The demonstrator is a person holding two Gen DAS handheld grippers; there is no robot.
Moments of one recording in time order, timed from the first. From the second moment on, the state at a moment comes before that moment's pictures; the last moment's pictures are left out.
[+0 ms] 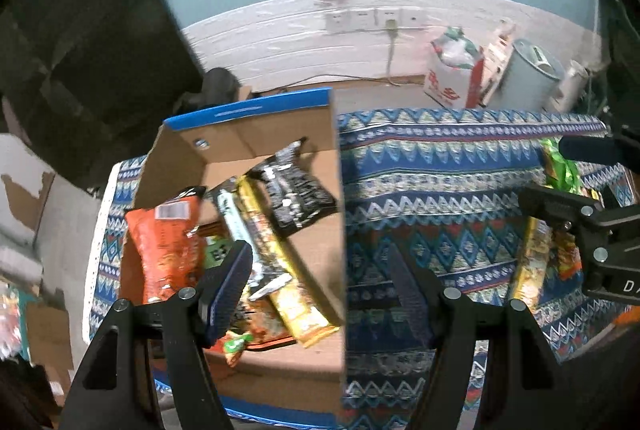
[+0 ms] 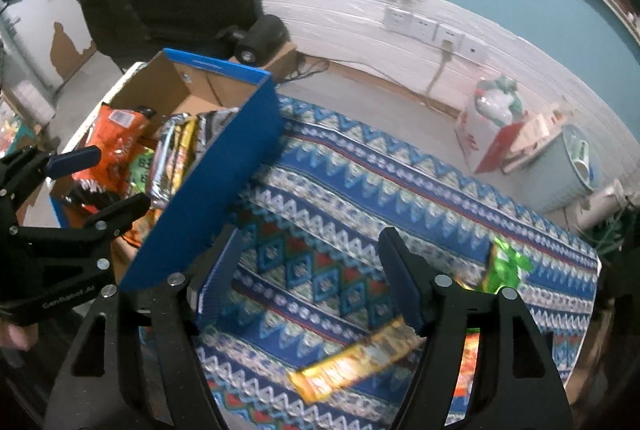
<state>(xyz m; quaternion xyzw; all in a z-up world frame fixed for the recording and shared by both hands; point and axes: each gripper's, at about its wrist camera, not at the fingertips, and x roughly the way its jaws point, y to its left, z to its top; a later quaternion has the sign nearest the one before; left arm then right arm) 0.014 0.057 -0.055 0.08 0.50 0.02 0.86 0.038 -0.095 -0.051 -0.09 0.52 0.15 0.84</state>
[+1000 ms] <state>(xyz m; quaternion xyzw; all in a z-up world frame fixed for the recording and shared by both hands) 0.025 -0.111 -0.116 0.16 0.56 -0.13 0.80 -0.003 -0.274 -0.101 -0.02 0.58 0.01 0.81</state>
